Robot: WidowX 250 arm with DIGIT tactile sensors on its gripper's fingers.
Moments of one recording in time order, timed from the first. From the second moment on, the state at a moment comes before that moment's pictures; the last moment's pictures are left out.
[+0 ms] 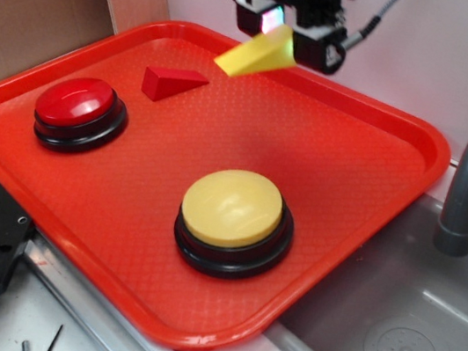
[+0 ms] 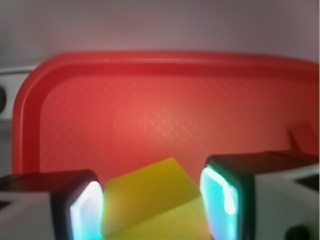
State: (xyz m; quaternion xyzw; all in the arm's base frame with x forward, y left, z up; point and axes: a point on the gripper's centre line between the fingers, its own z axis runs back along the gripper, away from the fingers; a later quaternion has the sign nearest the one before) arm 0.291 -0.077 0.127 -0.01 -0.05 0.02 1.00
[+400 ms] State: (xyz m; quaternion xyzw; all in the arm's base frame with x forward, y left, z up) arm 0.248 -0.052 0.152 -0.01 -0.06 0.05 1.00
